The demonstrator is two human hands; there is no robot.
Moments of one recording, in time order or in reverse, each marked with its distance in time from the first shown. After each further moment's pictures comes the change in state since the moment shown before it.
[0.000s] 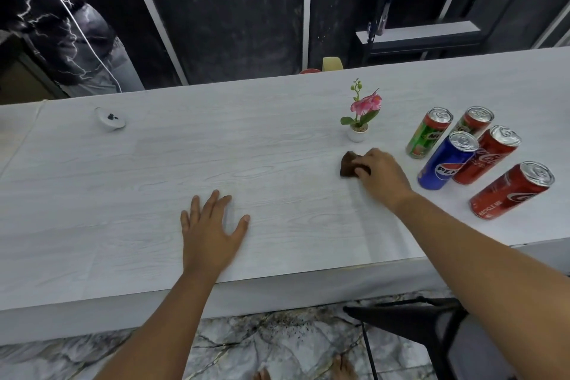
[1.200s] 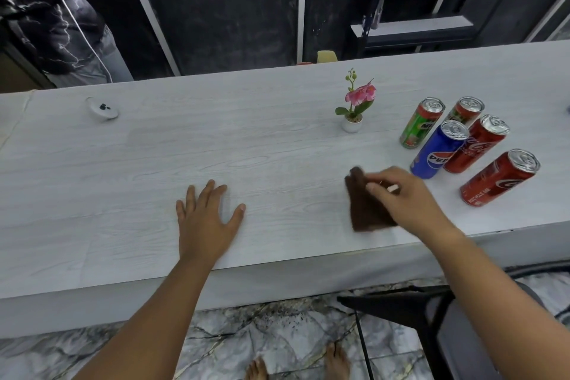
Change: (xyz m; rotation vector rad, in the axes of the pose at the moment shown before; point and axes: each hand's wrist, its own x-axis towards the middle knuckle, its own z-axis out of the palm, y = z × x) left_hand 0.003 -0.006 0.006 0.027 0.004 0.010; right_hand -0.102 -0.006 -0.046 0.538 -0.045 0.094
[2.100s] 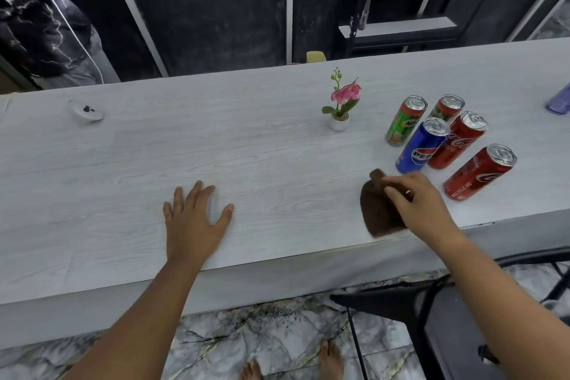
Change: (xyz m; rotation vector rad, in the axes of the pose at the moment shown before) left_hand -0.002 0.005 -0.006 -0.016 -0.022 -0.008; right_hand -0.018 0.050 -0.027 -0.149 0.134 0.023
